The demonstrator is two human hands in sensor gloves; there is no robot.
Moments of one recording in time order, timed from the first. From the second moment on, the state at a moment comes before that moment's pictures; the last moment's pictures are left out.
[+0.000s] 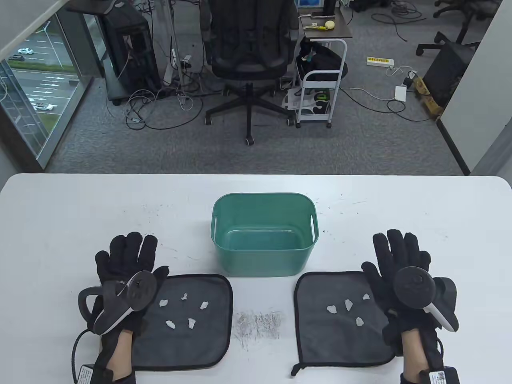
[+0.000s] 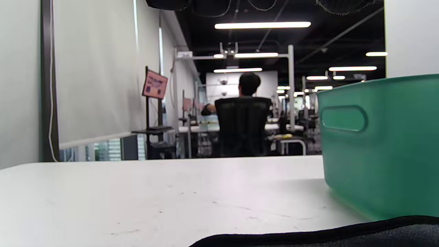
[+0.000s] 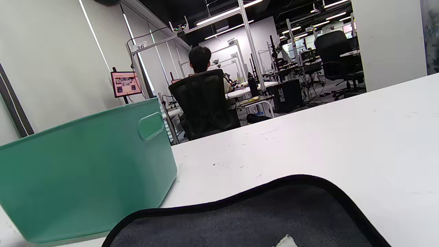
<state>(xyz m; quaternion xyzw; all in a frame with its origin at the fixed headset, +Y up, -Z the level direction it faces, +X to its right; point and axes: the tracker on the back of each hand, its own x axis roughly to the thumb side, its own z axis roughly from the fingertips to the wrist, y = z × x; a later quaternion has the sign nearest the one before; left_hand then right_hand) -0.274 -0.660 -0.302 0.11 0.01 -0.02 0.99 0.274 -0.653 -0.299 0.03 -0.05 0.98 0.18</state>
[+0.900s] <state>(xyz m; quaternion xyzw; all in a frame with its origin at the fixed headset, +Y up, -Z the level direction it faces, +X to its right) -0.277 -0.661 -0.302 0.09 0.01 0.01 1.00 0.207 -0.657 -0.294 0.12 0.04 0.97 0.20</state>
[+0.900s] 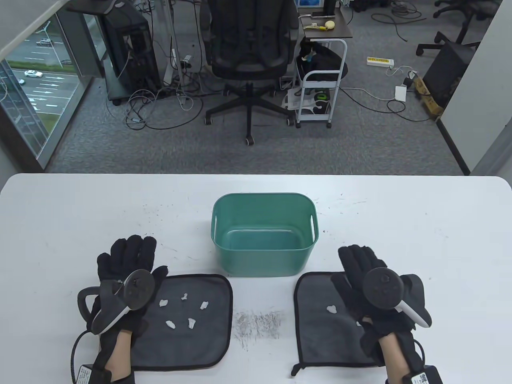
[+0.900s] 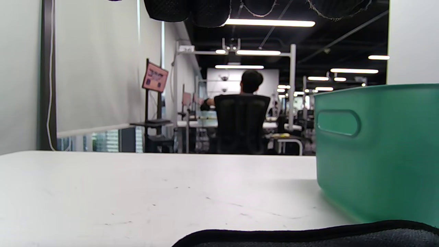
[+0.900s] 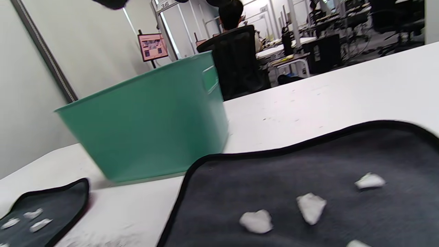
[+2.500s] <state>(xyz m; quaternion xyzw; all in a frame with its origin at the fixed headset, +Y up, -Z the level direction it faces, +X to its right) -0.330 -0.786 -0.328 -0.20 0.15 0.08 0.97 -0.024 -0.784 -0.346 0.03 0.27 0.95 0.16</state>
